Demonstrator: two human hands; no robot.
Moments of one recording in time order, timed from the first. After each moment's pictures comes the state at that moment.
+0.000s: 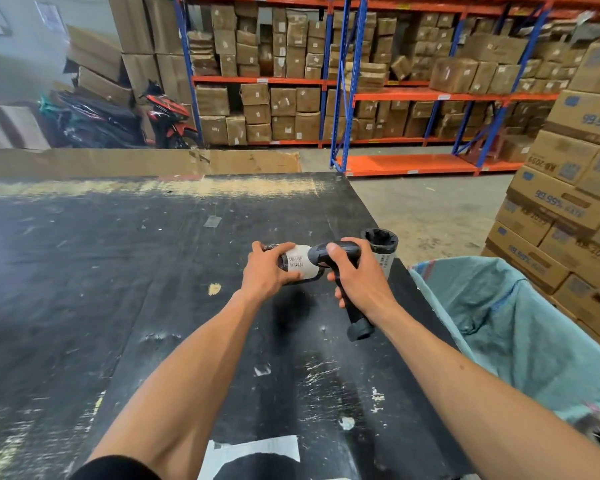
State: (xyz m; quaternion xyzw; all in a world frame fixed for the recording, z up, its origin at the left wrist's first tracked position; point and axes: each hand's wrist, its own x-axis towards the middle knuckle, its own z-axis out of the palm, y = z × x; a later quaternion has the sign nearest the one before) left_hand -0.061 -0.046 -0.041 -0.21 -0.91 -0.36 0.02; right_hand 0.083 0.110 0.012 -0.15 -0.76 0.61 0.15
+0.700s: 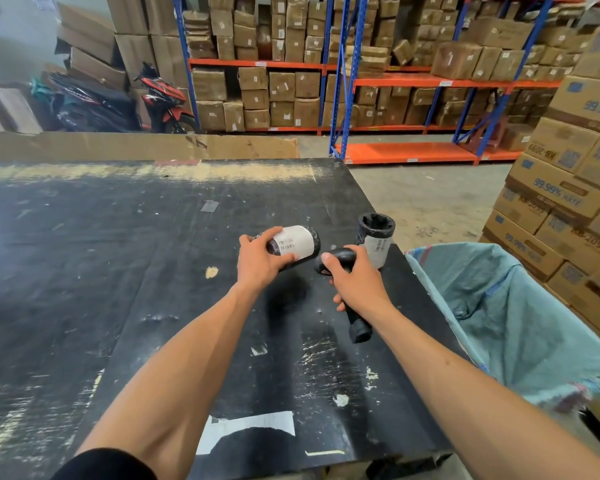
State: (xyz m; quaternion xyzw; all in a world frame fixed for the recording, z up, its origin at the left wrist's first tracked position) left_hand -0.046 -0.050 -0.048 -0.13 -0.87 -0.47 0.03; right_hand 0.096 0.108 -0.013 -0.22 -0.80 0.55 0.10
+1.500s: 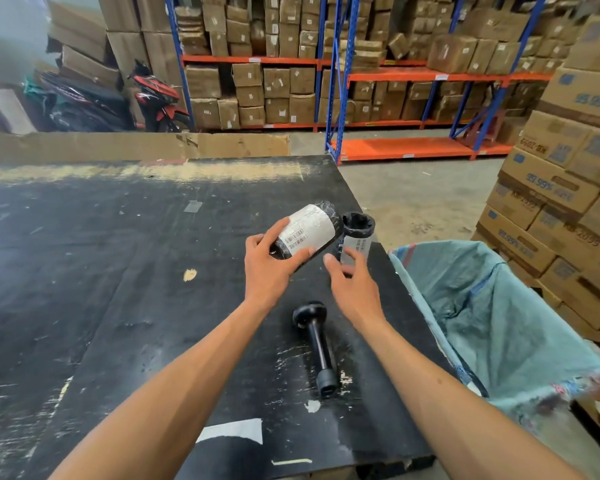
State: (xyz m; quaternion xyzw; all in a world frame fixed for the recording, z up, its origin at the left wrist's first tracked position) left_hand 0.024 0.005 -0.030 -0.16 -0.77 -0.61 0.09; right_hand 0.114 0.144 -0.035 -0.24 -0.80 0.53 0.14
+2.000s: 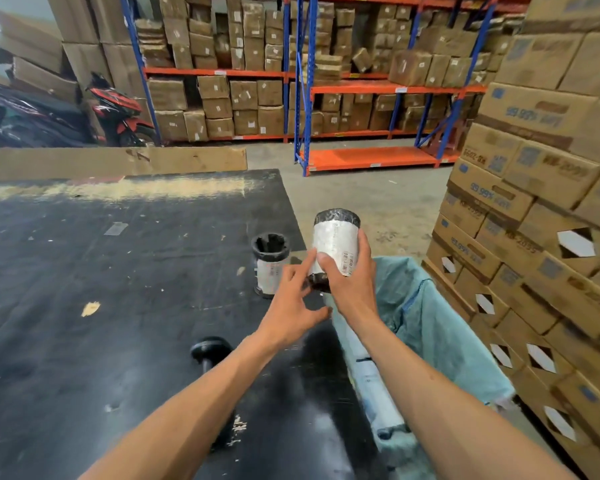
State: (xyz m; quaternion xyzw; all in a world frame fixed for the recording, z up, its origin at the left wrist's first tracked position) left_hand 0.080 0.194 -0.048 -0.35 -0.76 -0.54 -0.08; right_hand 0.132 0.320 -0.014 -0.23 -0.75 0.56 0.27
